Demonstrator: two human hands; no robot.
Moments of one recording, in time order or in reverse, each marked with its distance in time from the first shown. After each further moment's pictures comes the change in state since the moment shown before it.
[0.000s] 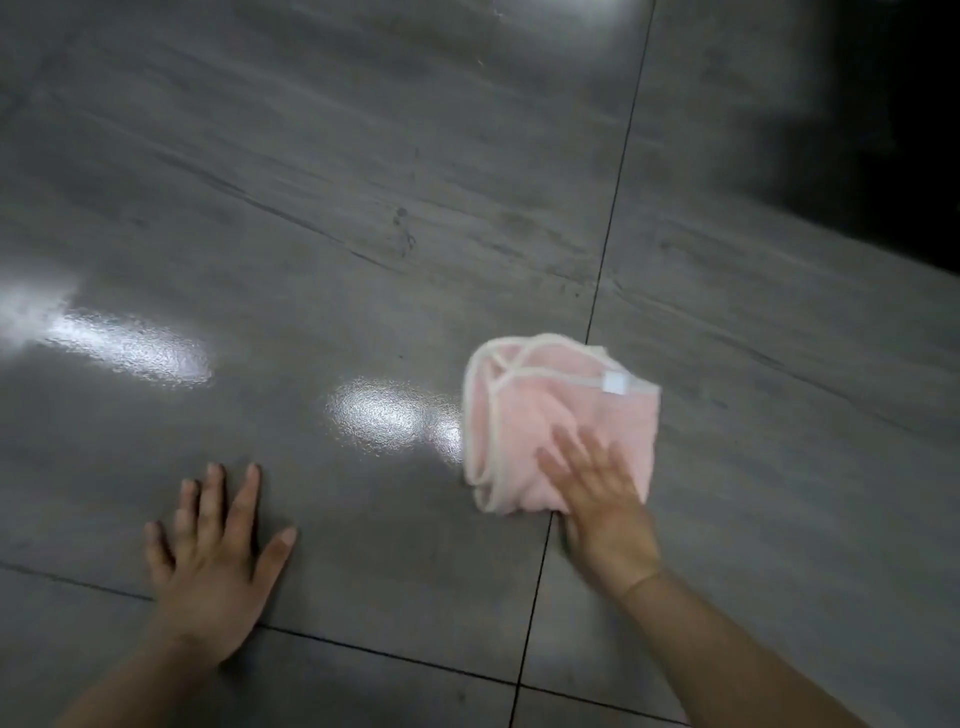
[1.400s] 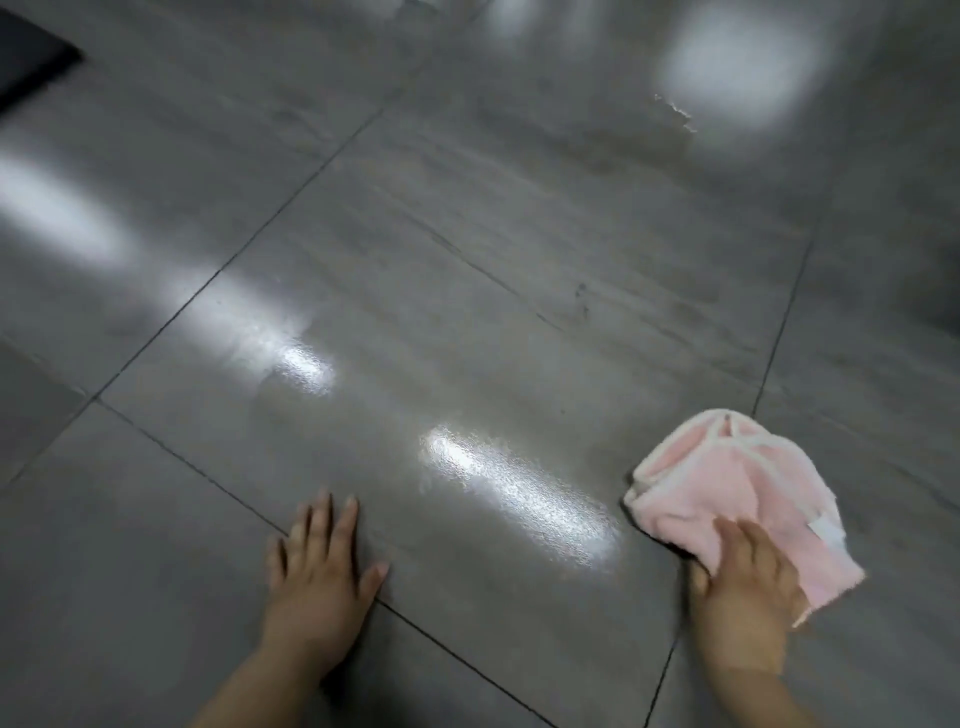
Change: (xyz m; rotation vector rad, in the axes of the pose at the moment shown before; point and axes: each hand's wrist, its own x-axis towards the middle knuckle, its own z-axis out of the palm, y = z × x) left_hand -0.017 -0.044 -0.025 0.140 -0.047 -0.104; right_hand 0.035 -0.034 -0.009 0.150 0.144 0.429
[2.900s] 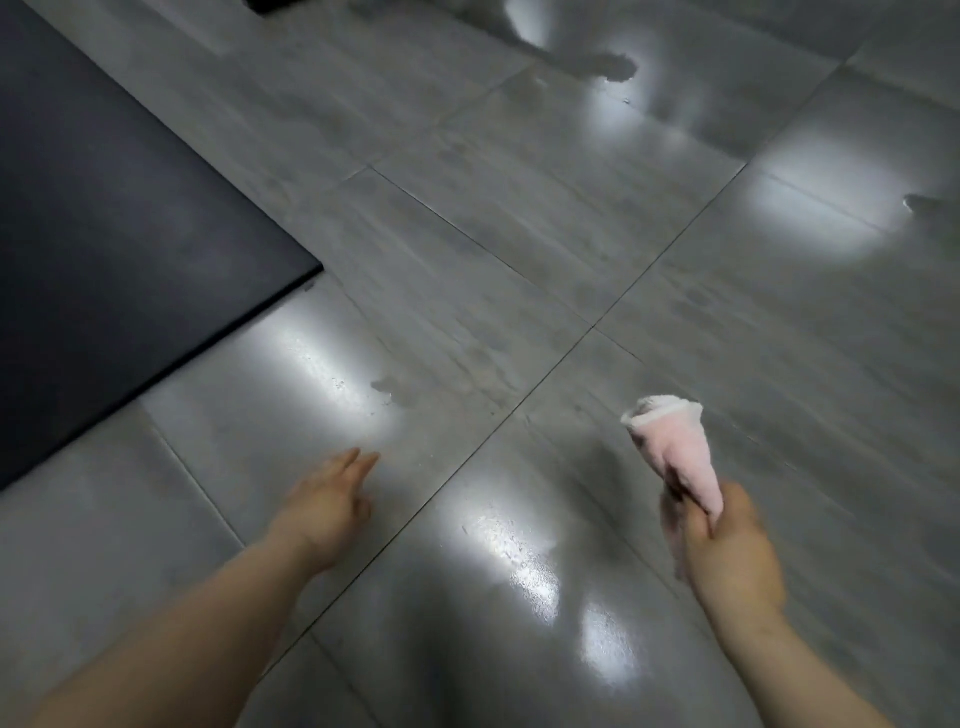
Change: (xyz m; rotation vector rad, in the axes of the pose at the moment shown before) left_hand 0.194 -0.126 -0.345 -0.132 -0.004 0.034; right_hand 0.224 -0.390 -0.134 0.380 -0.216 0.076
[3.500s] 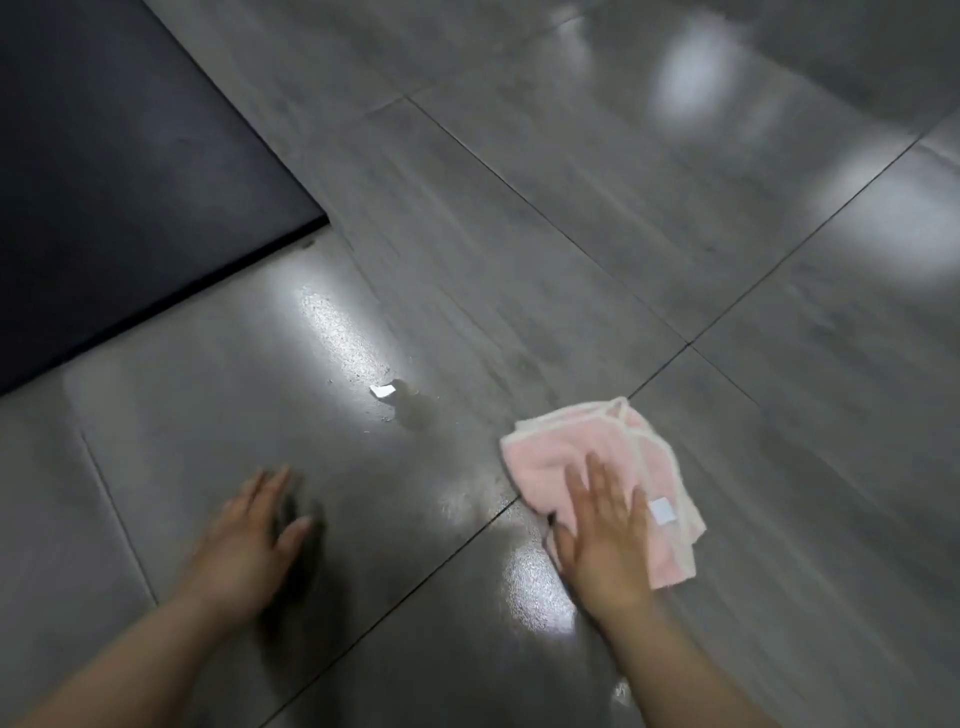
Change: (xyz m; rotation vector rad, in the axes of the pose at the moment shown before) left_hand 0.095 -0.083 0.072 -0.263 0.132 -0.348; right_hand 0.101 0.024 0.242 -0.487 -0.175 -0.776
